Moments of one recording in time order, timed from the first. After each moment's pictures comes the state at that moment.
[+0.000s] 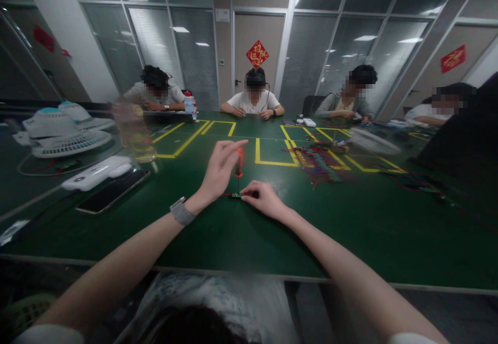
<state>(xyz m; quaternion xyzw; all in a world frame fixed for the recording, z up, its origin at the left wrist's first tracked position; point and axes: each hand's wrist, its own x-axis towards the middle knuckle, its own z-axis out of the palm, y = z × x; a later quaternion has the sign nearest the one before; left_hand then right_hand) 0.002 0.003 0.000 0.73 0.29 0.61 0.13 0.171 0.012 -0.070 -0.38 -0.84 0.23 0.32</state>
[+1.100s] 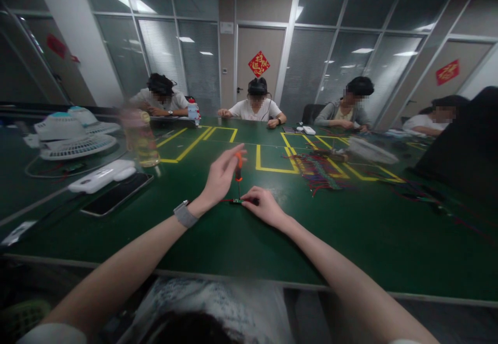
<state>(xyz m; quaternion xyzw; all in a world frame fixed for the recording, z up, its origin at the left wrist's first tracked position) 0.002 0.007 -0.003 0.72 0.26 0.62 0.18 0.169 0.008 -0.070 -0.37 -0.85 0.19 0.33</state>
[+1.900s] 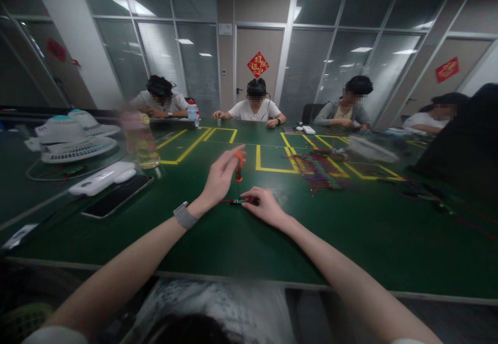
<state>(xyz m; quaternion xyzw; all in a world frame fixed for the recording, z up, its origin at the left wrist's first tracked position) 0.000 0.007 -0.003 0.73 0.27 0.60 0.19 0.169 0.010 -0.072 -0.38 -0.84 0.20 0.34</state>
